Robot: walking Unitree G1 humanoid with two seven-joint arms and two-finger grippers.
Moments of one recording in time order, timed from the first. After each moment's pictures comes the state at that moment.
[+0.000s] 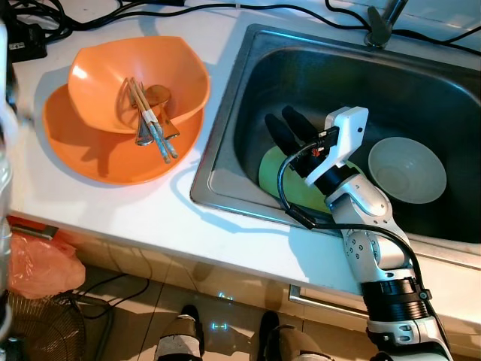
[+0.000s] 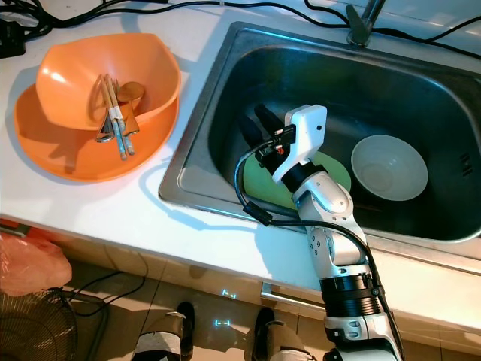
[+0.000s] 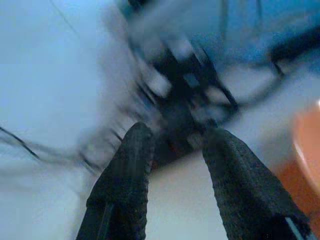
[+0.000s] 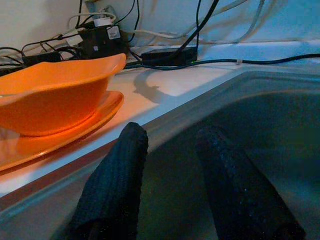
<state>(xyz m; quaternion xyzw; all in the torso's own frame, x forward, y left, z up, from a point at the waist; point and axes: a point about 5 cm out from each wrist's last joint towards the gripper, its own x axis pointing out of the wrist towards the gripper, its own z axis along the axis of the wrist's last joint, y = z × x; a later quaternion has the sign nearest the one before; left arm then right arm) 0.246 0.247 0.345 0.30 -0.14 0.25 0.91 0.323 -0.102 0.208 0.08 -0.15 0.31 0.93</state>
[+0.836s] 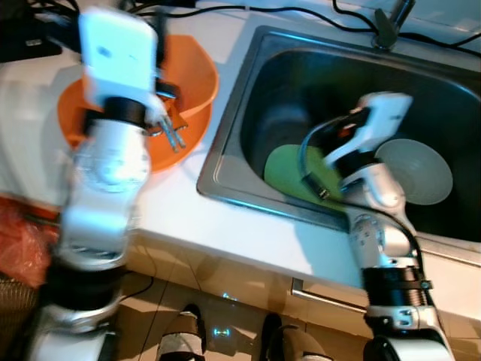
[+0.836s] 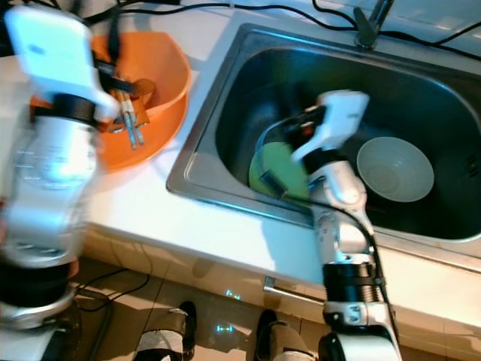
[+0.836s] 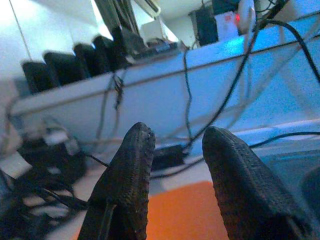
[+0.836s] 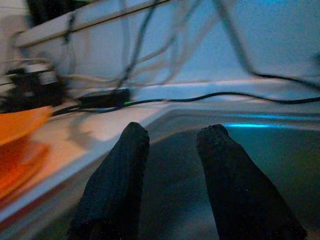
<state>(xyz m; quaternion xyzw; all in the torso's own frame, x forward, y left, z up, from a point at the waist) 0.308 0.135 0.305 0.13 -0.30 0.00 0.95 0.340 -0.142 0.224 0.11 -0.21 0.15 0.96</state>
